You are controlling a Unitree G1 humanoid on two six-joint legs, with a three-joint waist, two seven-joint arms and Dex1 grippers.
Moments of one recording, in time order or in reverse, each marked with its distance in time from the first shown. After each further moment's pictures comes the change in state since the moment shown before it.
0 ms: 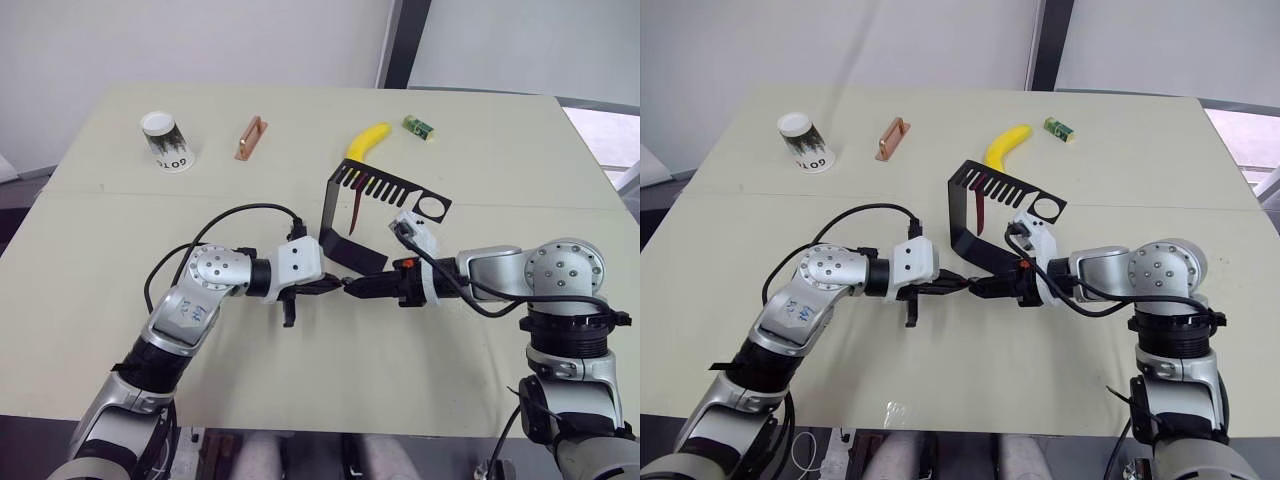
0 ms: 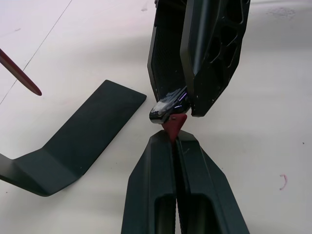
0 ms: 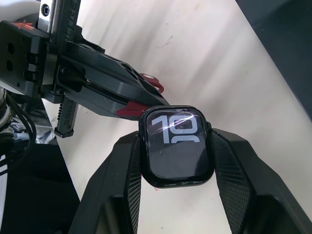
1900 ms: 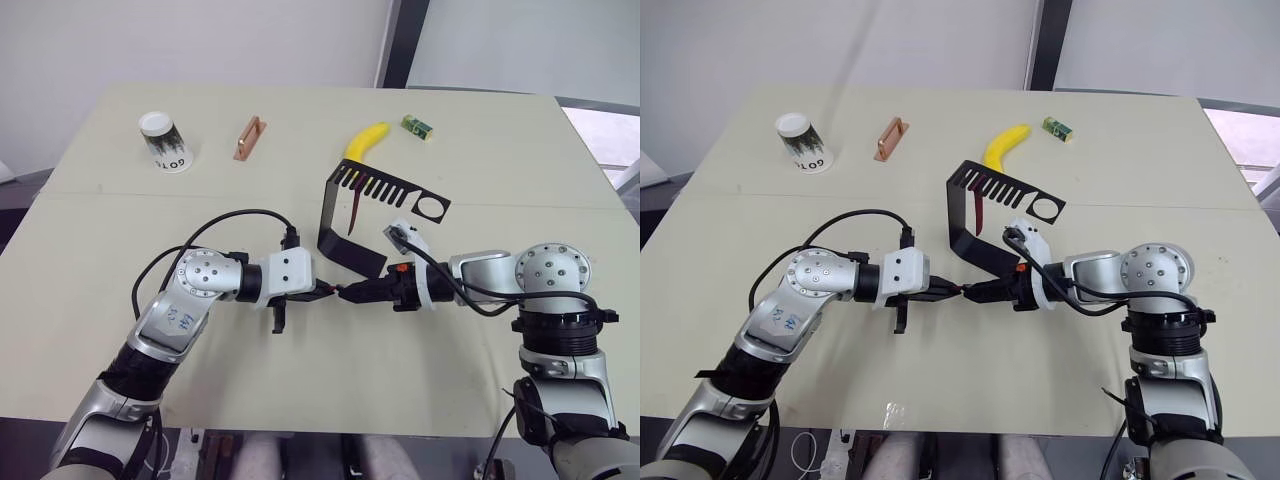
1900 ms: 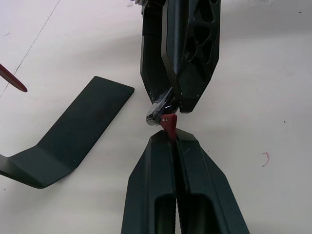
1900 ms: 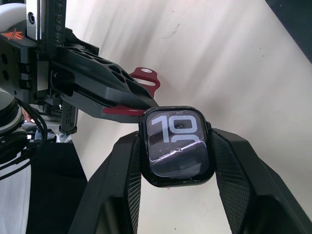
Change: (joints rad) left arm 0.043 0.064 0.003 -0.029 -0.008 -0.079 -0.027; right arm 0.003 0.014 0.003 0.075 0.043 0.000 -0.014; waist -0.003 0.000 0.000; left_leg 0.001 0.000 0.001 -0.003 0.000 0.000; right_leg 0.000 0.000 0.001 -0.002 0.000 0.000
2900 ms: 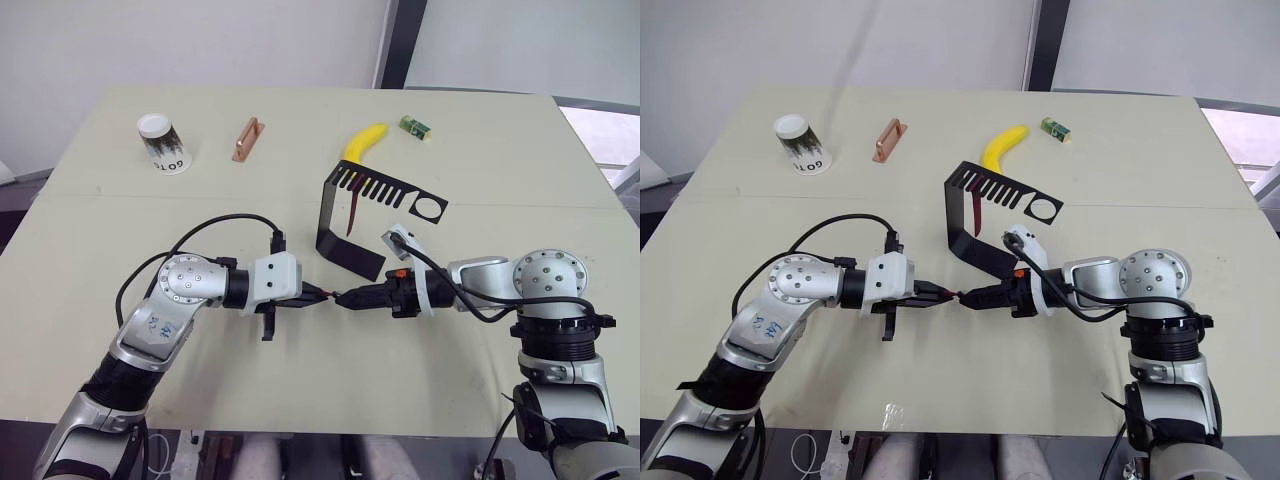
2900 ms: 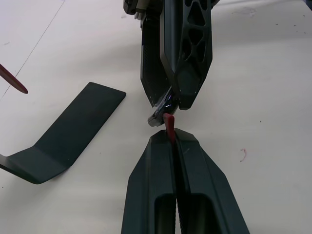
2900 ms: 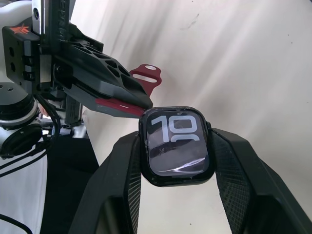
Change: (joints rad) left arm 0.058 0.060 0.042 -0.041 -0.074 -0.034 -0.020; right arm 0.028 0.004 0.002 -0.009 0.014 0.000 0.049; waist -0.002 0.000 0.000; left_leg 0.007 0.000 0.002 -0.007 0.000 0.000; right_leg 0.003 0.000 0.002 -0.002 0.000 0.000
